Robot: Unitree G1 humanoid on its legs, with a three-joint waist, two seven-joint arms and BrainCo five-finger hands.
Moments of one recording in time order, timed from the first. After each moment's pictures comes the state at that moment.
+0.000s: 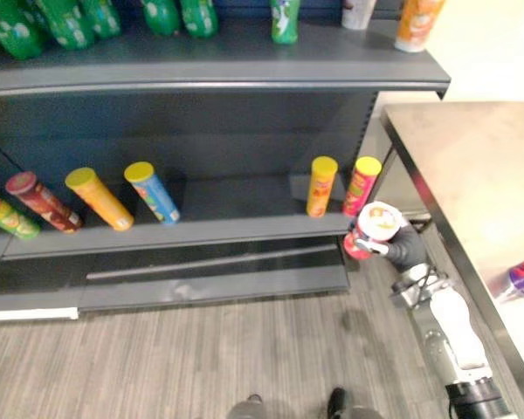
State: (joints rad) left arm 0.32 0.06 0.22 0.99 -0.25 -0.21 0.23; right arm -0.08 -0.30 0.09 -0.10 0.49 -0.18 0.32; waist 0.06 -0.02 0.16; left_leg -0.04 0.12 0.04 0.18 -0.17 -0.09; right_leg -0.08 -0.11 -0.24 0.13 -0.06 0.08
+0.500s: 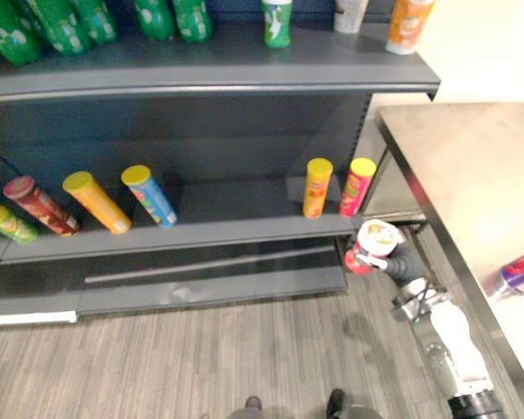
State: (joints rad) left arm 0.31 0.09 0.14 0.98 -0.25 -0.20 0.23; right arm -0.01 -0.30 0.09 -0.06 0.49 -0.19 0.35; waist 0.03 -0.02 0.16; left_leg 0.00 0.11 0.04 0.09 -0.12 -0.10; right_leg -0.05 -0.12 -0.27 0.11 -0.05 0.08
